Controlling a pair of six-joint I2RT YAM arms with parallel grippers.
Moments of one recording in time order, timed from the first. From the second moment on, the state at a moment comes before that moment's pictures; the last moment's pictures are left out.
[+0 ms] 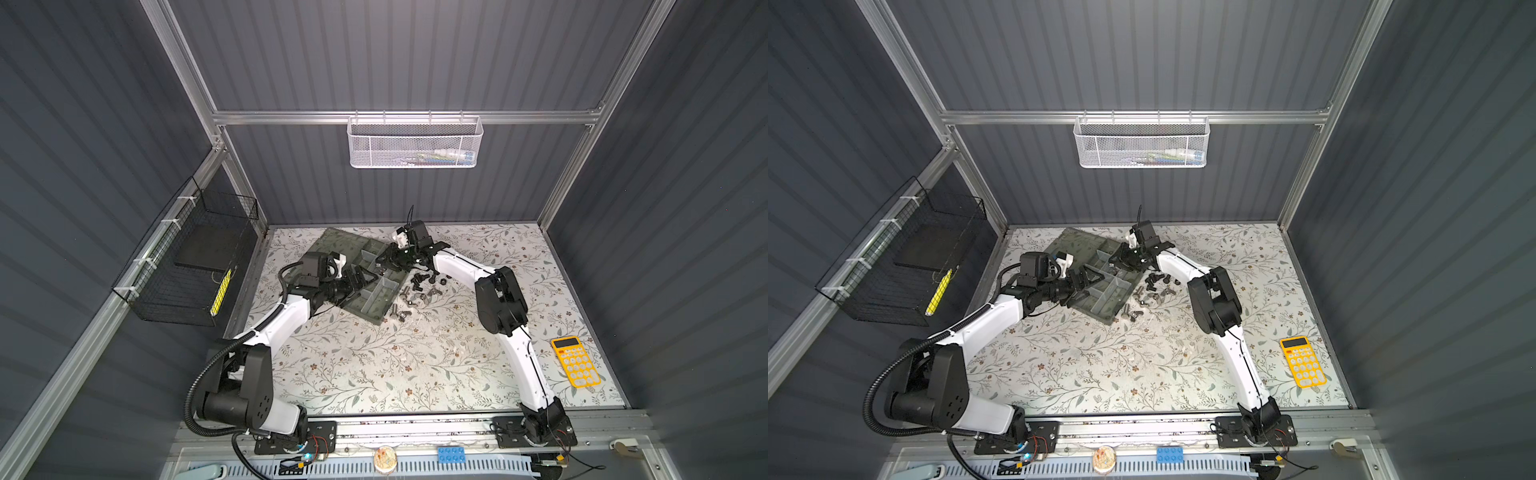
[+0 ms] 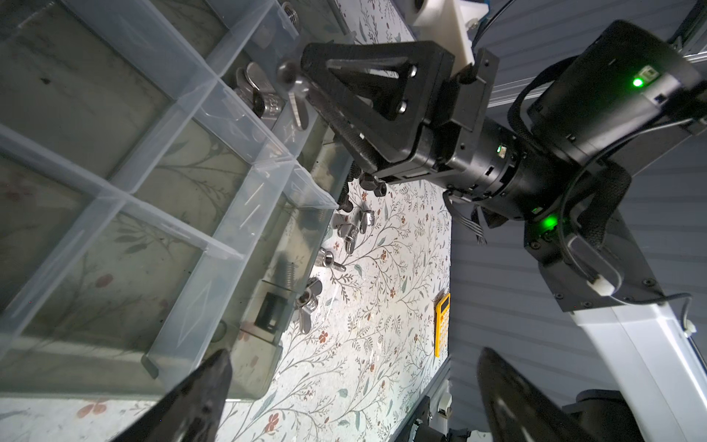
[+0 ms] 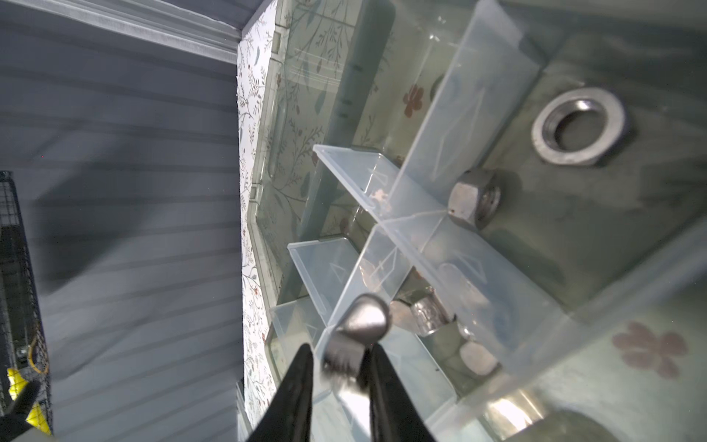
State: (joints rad) left arm -0.22 1.47 0.93 -0.18 0.68 -0.75; right arm 0.54 2.44 2.01 -0.28 -0.58 0.85
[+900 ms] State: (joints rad) left arm -0.22 1.33 0.89 -0.34 0.64 -0.69; right arm 0.54 2.23 1.89 -0.35 -0.55 0.75
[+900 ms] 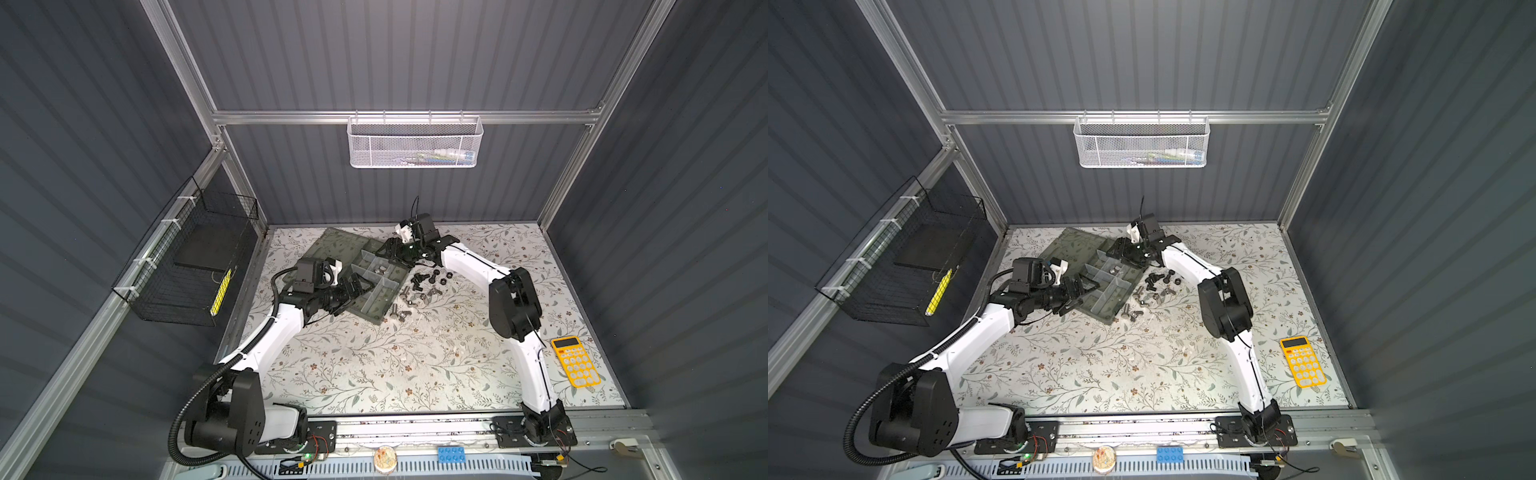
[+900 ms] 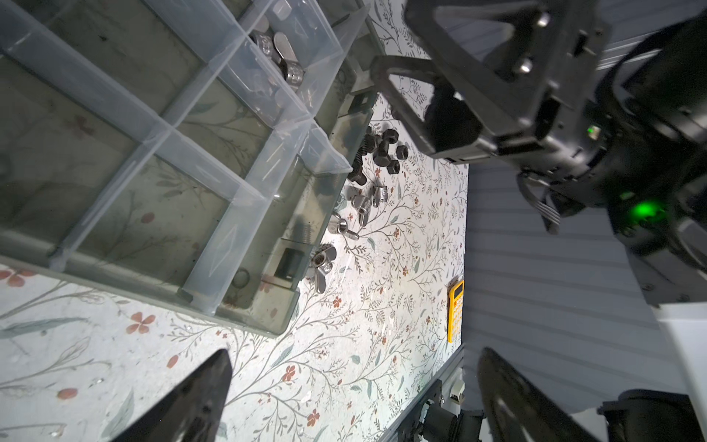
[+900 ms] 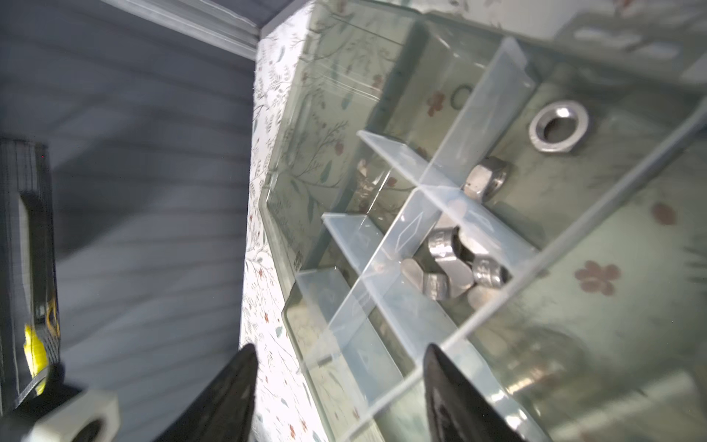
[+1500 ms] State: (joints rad) left arm -0.51 1.48 1.04 -0.43 0.42 -0.65; right arm 0.38 1.66 1.21 -0.21 -0.48 0.69
